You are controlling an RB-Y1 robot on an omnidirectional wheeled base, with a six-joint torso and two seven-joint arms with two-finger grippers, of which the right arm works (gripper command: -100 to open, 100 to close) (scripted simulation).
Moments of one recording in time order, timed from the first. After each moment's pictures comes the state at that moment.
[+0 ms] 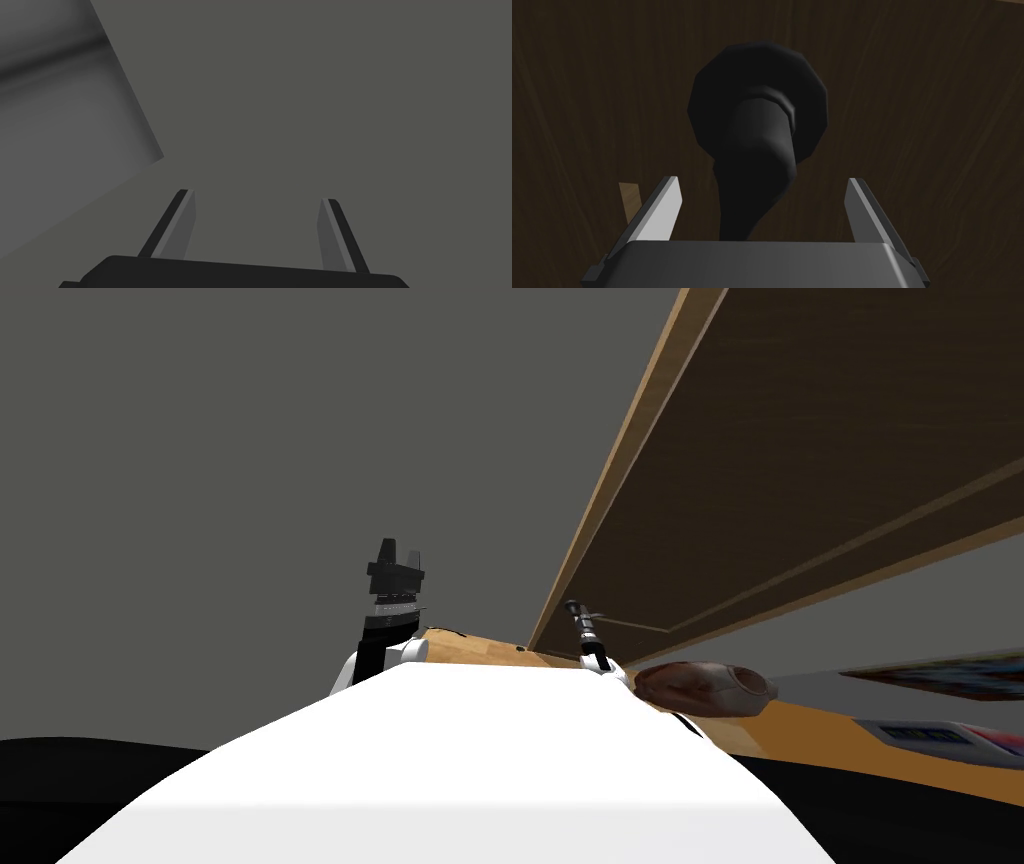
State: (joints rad) arm -0.07 -0.40 -0.01 -0.71 -0.18 -0.75 -0.18
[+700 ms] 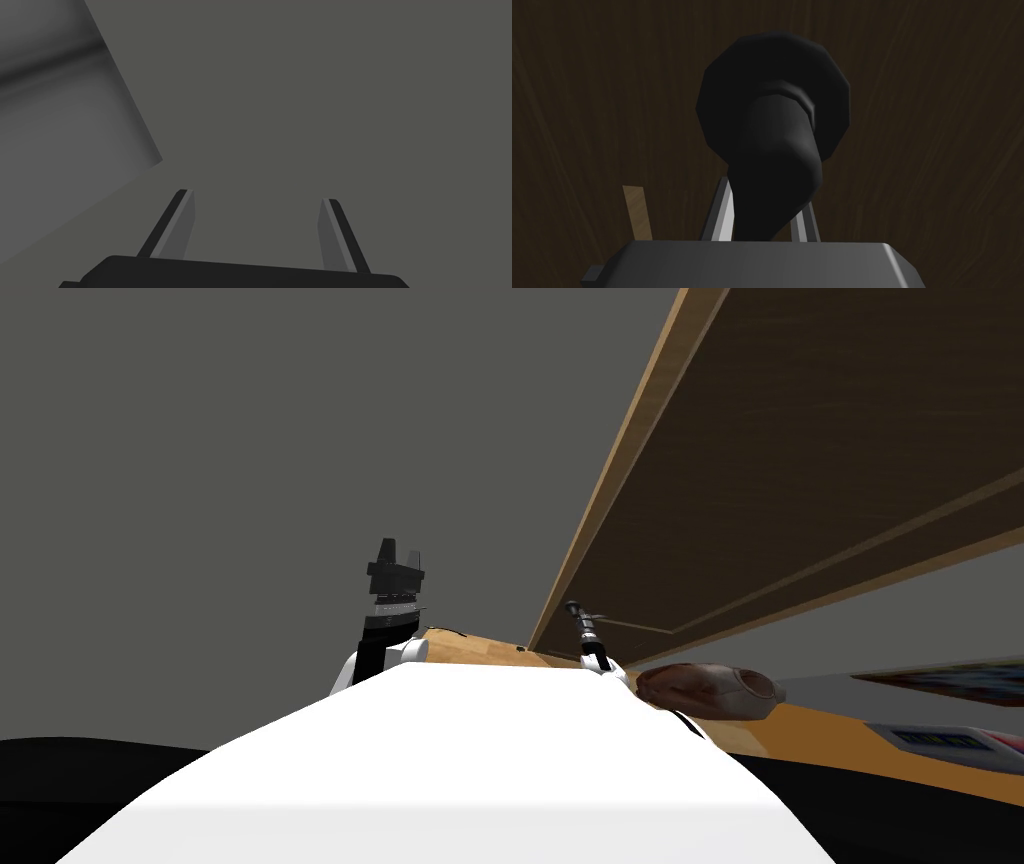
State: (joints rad) arm -0.08 -0.41 -0.01 -0.69 -0.19 -0.76 -0.18
